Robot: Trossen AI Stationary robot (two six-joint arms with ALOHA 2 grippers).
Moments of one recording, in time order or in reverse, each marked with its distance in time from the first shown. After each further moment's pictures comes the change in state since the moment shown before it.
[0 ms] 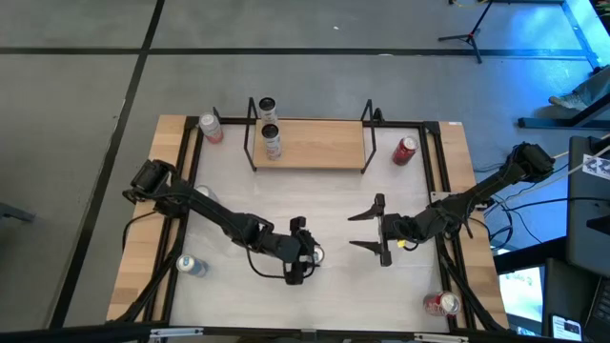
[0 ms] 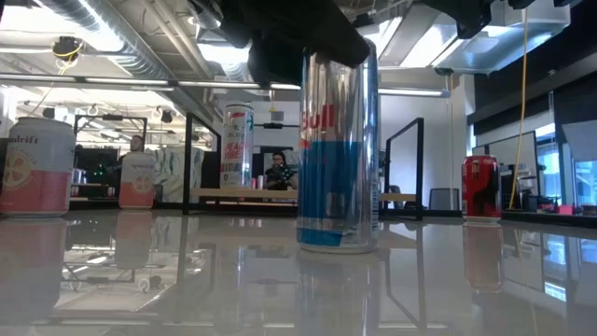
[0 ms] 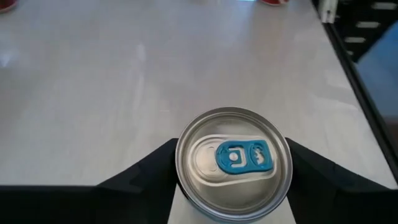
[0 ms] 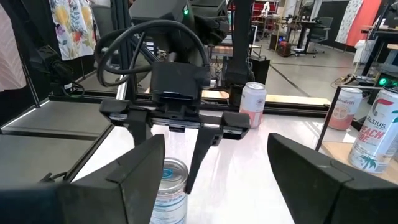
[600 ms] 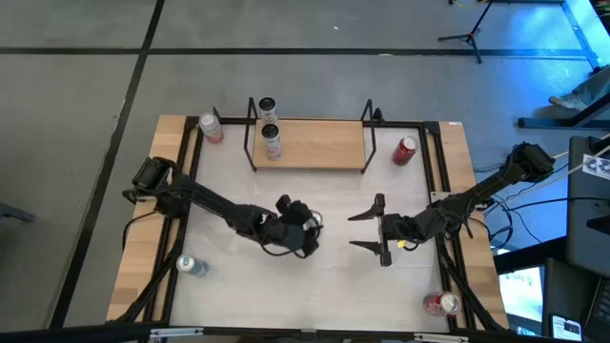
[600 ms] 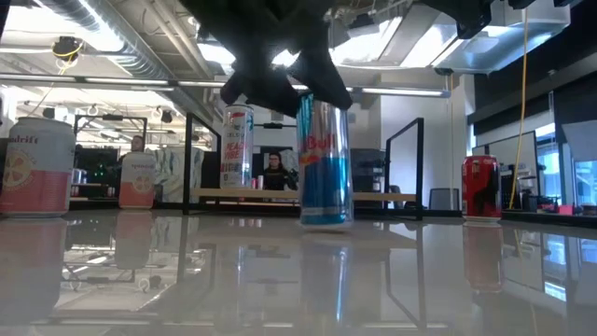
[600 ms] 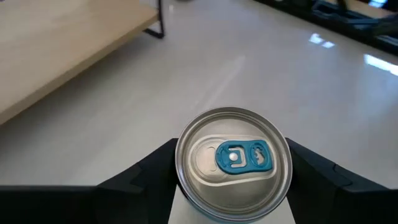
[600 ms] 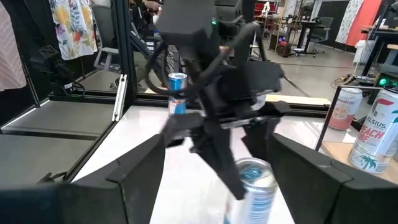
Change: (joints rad) left arm 0.085 -0.008 0.000 -0.111 -0.366 -0.380; right arm 0.000 0.000 0.000 0.000 0.000 0.000
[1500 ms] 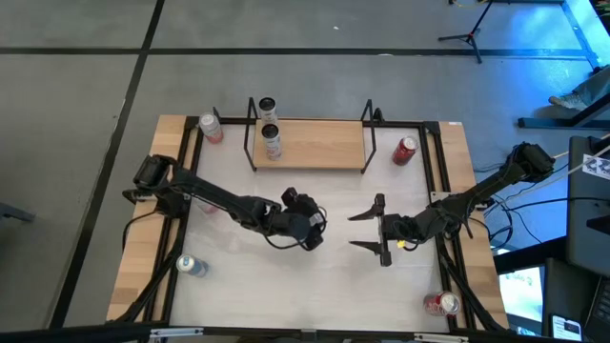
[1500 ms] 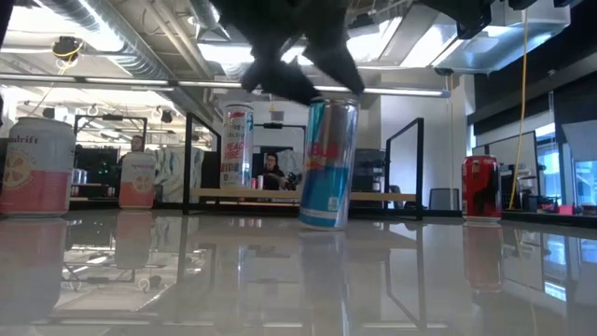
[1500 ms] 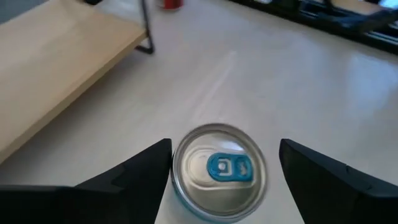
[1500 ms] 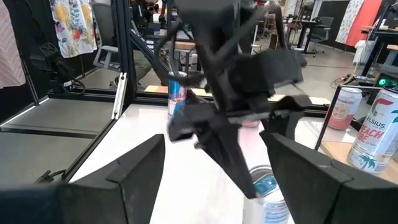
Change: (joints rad) left arm 0.044 -0.001 0.075 -0.045 0.091 0.137; right arm 0.000 0.000 0.000 -0.006 0.000 -0.005
